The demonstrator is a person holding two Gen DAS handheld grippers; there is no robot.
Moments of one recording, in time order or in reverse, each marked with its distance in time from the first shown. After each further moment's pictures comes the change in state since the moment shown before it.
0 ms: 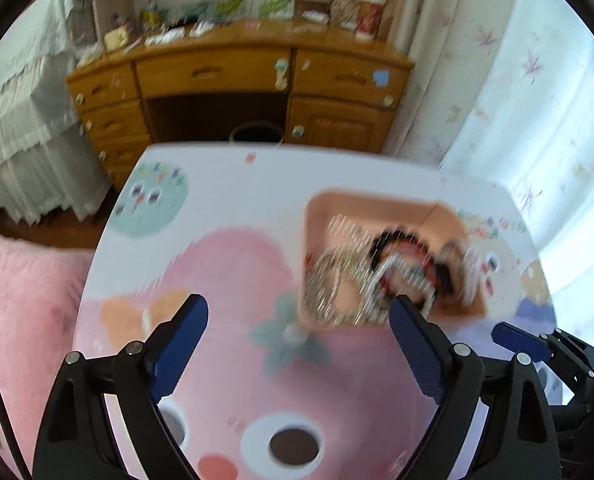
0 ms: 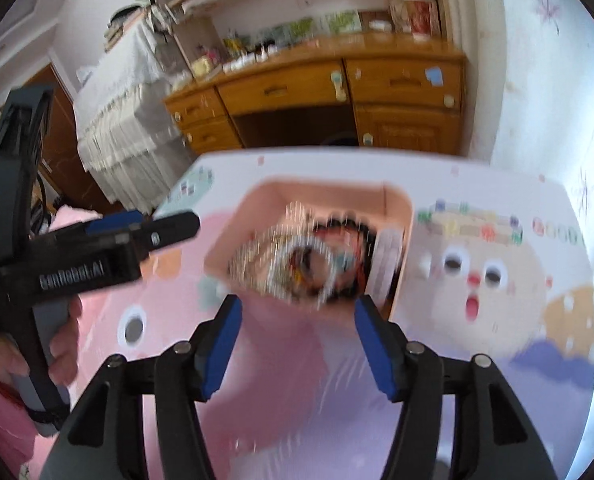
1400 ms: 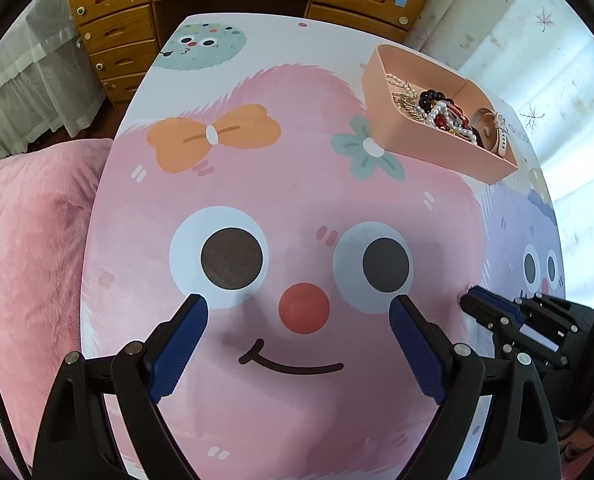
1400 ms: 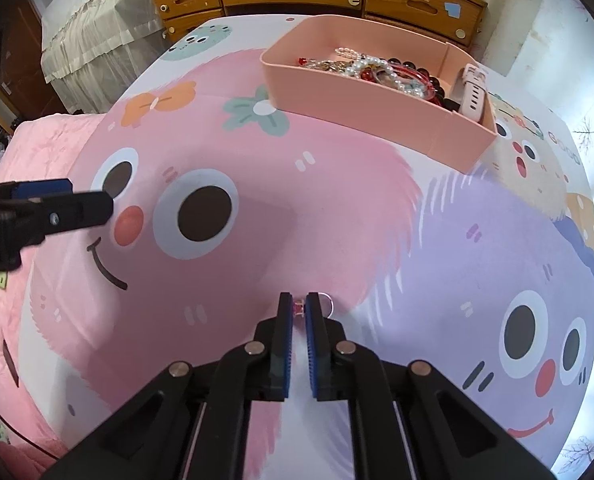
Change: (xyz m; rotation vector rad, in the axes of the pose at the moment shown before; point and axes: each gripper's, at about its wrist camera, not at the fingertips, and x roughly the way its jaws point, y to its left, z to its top) left arm -0.010 0.087 -0.098 -0.035 0.283 -0.092; right arm 0.038 0.082 -0.081 -0.085 0.274 -0.177
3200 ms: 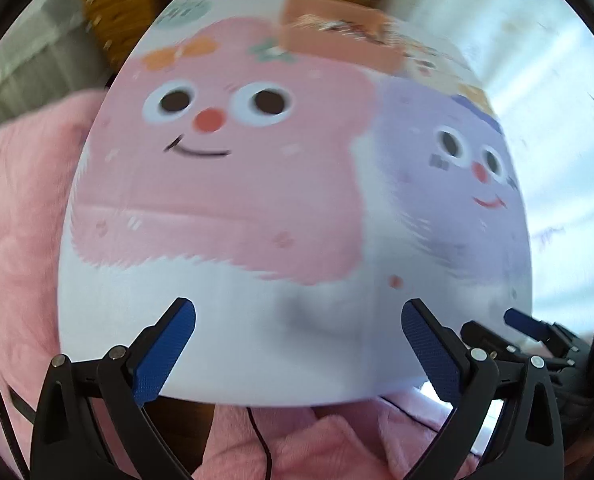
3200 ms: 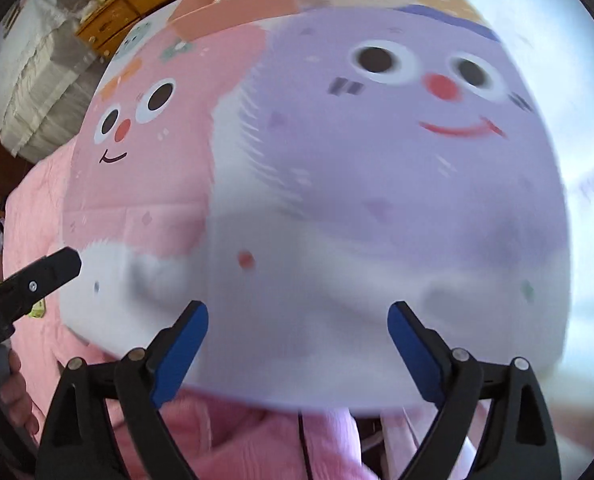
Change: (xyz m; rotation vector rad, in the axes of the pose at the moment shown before) left arm -0.094 -0.125 -0.160 0.030 0.042 0.038; right arm -0.113 -0.060 -0.187 0.411 0.136 0.035
